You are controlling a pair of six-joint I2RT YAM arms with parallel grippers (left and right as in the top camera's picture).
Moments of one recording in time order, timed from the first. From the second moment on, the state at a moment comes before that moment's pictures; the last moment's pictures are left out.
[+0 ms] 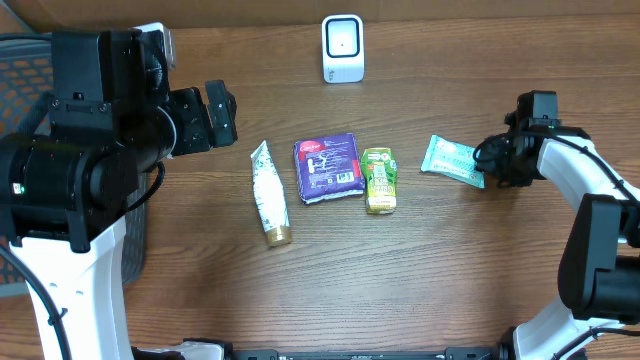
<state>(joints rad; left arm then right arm) -0.13 1.49 2.22 -1.57 -0.01 -0.28 -0.10 1.85 1.14 -0.58 -0.11 0.29</state>
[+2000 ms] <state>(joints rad) -0.13 1.49 2.22 -1.57 -0.01 -0.28 -0.06 1.51 1.18 -0.67 -0.69 0.17</state>
